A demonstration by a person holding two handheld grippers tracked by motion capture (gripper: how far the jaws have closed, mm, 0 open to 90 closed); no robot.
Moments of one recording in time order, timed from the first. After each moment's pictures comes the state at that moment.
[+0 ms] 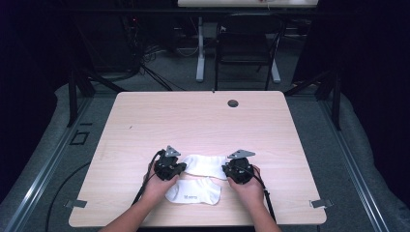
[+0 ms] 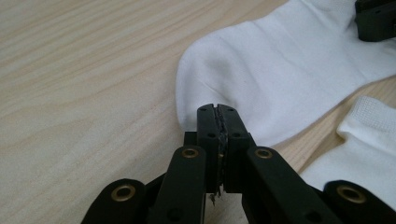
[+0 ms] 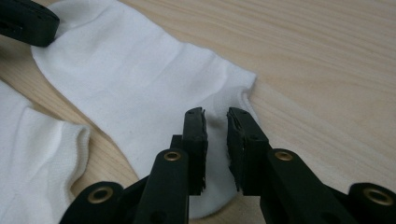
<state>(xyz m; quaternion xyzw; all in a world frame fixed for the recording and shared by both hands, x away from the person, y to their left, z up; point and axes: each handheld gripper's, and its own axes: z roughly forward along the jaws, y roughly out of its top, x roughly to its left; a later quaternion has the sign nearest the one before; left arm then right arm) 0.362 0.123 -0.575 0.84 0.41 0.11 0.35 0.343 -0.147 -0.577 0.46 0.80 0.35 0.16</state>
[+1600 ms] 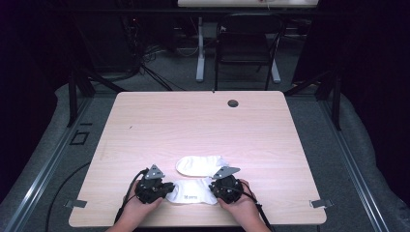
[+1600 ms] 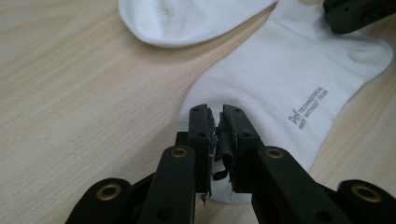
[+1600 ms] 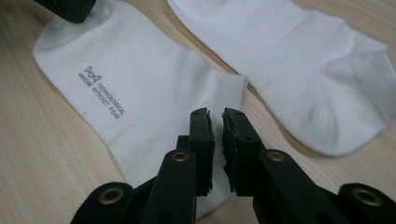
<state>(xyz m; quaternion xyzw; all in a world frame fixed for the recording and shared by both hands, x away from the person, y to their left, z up) 0.294 0.163 -0.573 0.86 0.37 0.08 0.35 0.289 -0.110 -0.568 0.37 0.86 0.33 0.11</state>
